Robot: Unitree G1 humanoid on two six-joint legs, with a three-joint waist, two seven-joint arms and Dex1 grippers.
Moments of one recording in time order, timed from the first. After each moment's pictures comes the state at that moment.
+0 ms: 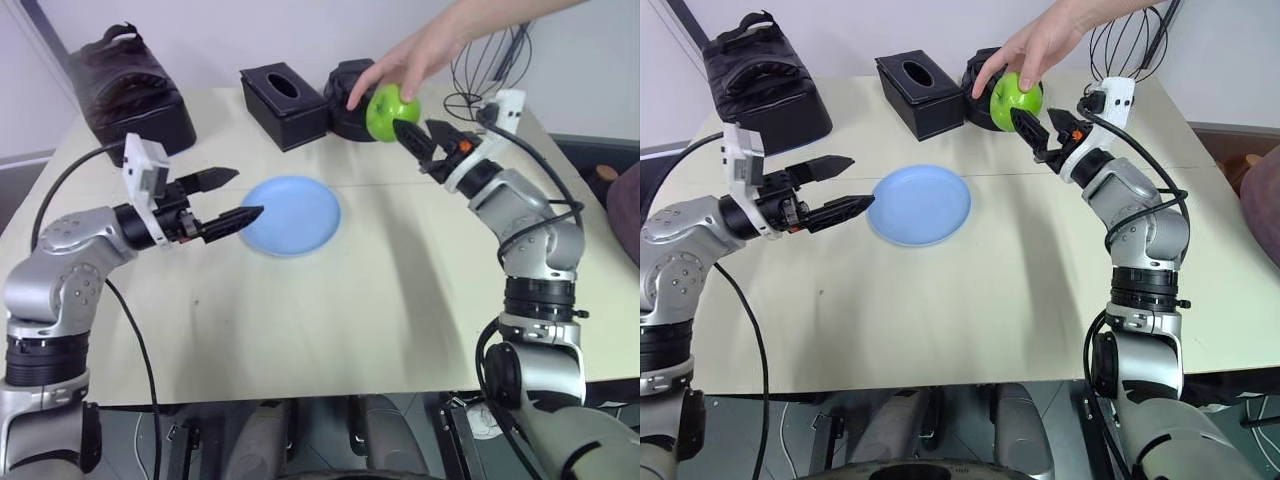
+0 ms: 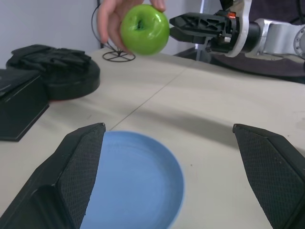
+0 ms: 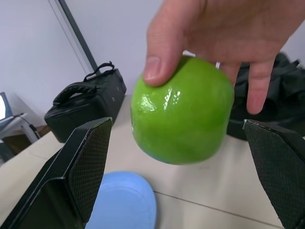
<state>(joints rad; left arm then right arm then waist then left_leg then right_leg) -0.43 0.72 0.21 -0.18 -0.71 0.57 -0.93 -0.80 -0.35 -0.27 0.16 0.61 0.63 0.44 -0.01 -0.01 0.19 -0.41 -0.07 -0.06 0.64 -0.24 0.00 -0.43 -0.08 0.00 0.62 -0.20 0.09</state>
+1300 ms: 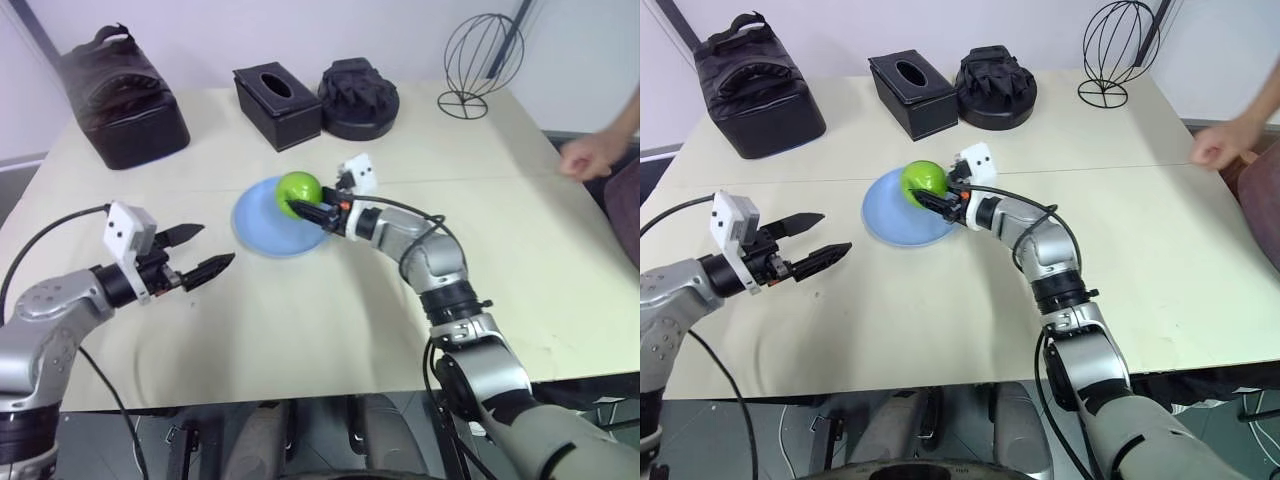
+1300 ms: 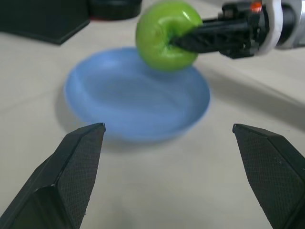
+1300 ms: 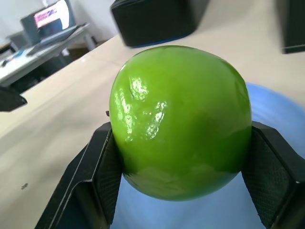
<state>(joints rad) -0.05 0.76 0.34 -0.37 -0.67 0.60 -0.77 -0.84 -0.11 0.10 0.45 0.36 0.46 0.63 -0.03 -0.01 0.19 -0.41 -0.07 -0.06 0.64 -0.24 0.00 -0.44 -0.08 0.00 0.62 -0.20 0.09</state>
